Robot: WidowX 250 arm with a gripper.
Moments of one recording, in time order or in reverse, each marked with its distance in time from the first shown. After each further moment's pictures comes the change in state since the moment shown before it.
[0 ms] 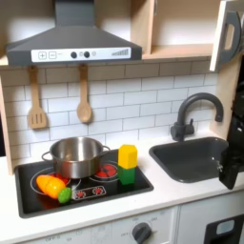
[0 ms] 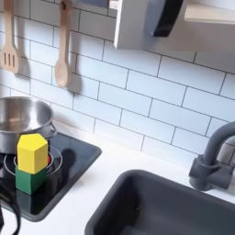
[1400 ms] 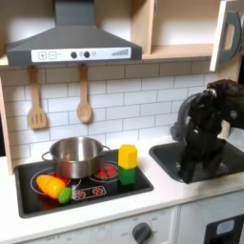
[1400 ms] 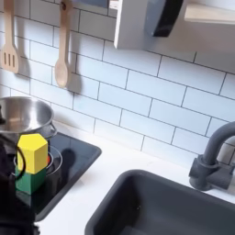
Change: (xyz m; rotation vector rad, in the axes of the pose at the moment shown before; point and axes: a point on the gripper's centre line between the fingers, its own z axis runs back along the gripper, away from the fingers) arm 0.063 0.037 -0.026 -0.012 -0.104 0.102
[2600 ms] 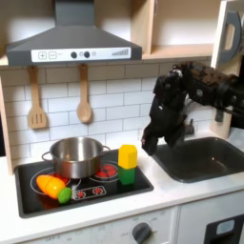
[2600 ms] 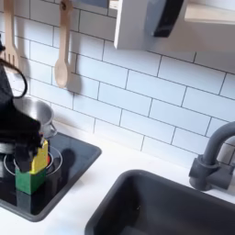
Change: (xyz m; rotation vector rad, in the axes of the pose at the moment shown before) arm 0.077 0.030 0.018 0.011 -0.174 0.124
